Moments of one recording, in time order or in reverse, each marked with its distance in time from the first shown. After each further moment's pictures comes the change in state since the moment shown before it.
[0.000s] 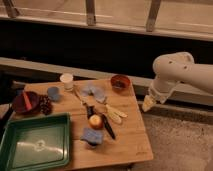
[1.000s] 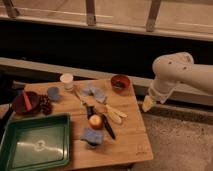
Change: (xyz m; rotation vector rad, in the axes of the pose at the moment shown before) arm -0.004 0.000 0.001 0.020 -0.004 -0.038
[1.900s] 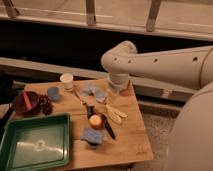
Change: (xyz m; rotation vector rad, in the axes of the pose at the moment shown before) arm -0.134 0.149 -0.021 0.088 -0.070 -0.433
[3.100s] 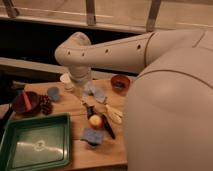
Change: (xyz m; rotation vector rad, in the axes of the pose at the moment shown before) arm -0.122 0.072 -0.023 -0.021 -0.061 -0.185
